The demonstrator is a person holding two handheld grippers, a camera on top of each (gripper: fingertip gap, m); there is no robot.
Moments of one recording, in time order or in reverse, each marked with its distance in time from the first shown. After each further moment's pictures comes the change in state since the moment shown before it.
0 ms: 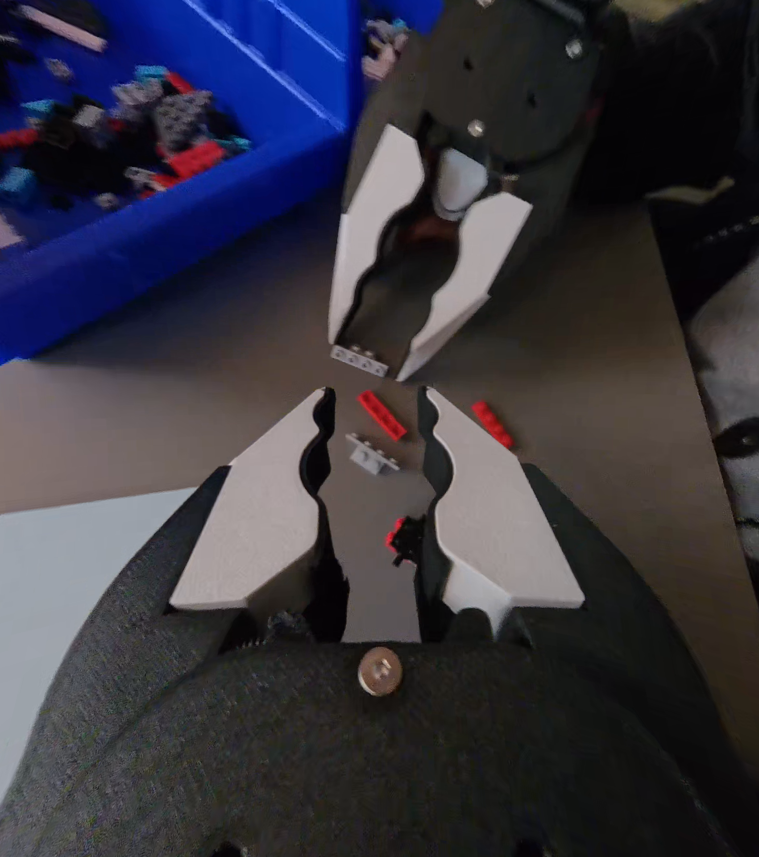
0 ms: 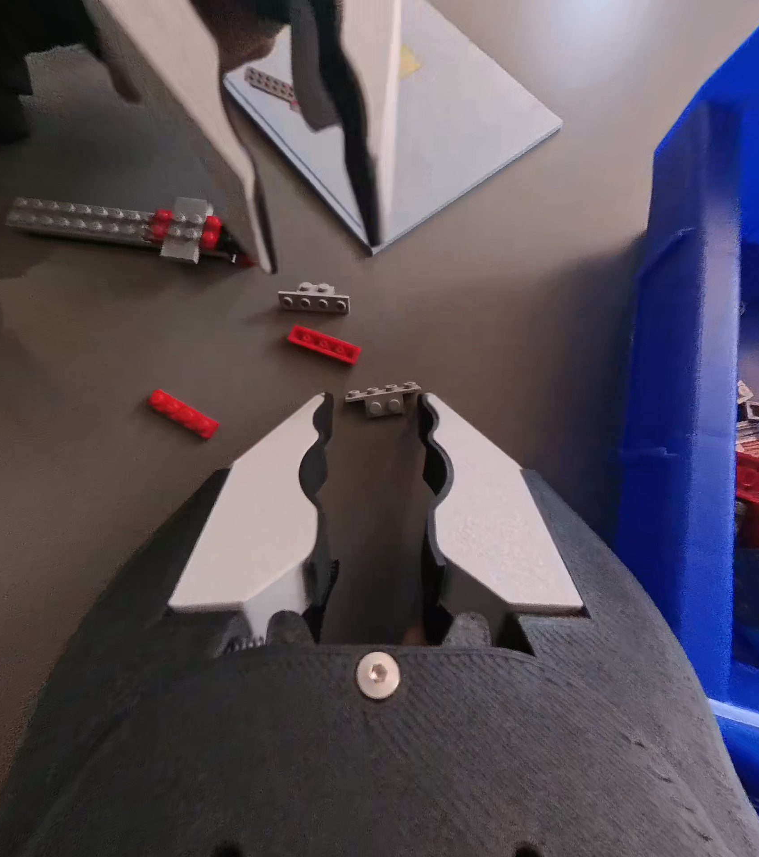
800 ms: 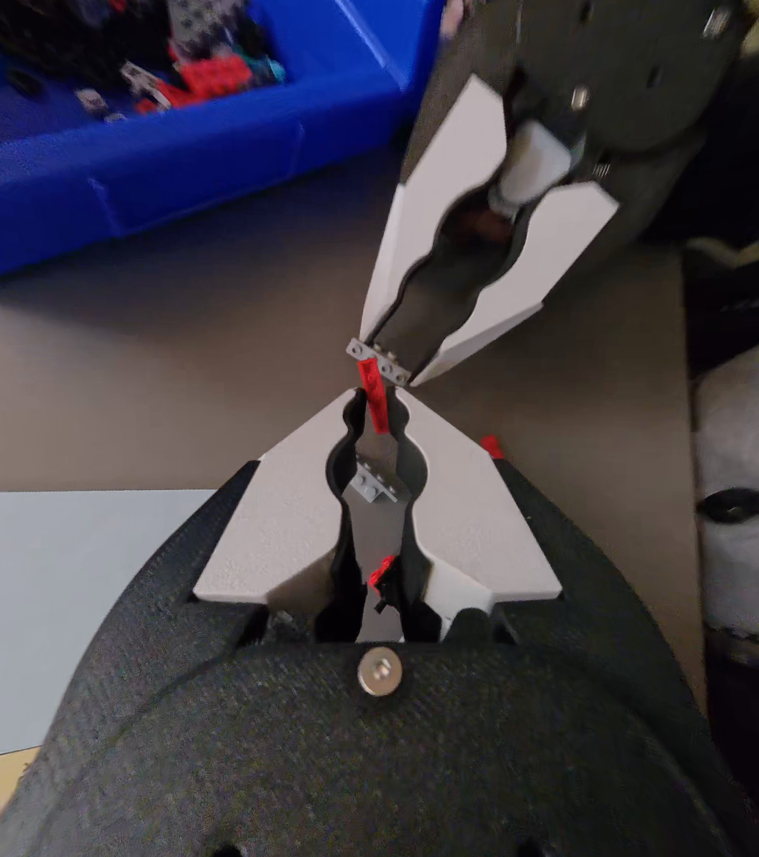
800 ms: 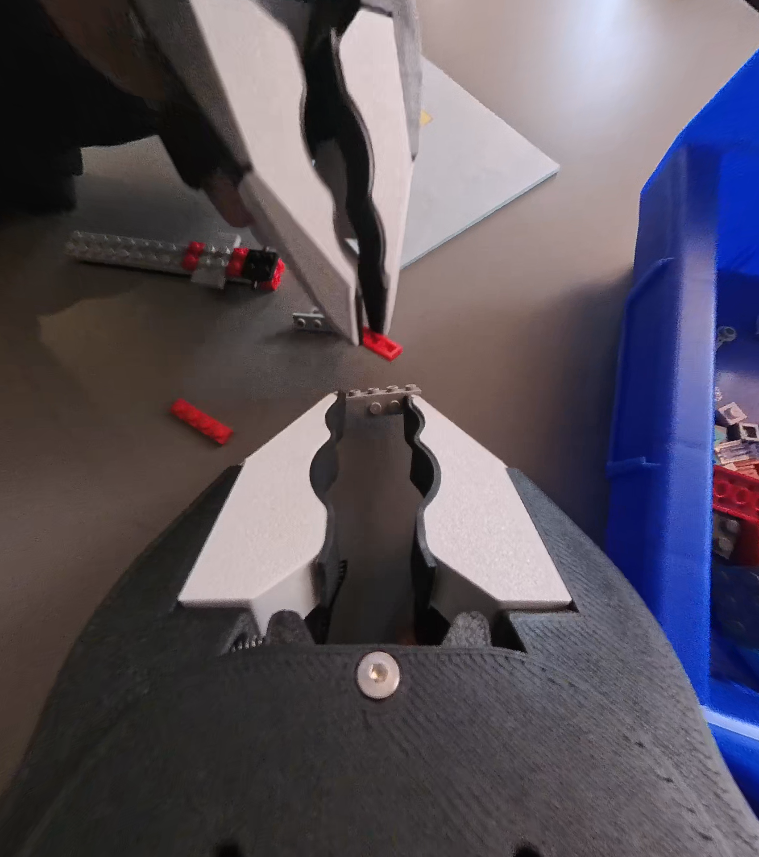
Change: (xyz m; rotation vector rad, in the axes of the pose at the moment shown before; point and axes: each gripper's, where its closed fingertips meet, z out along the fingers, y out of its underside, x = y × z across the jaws) left arm -0.010 0.003 0.025 -0.059 -0.025 -0.212; right arm -0.001 -0.010 -0.007 0.078 -0.054 0.003
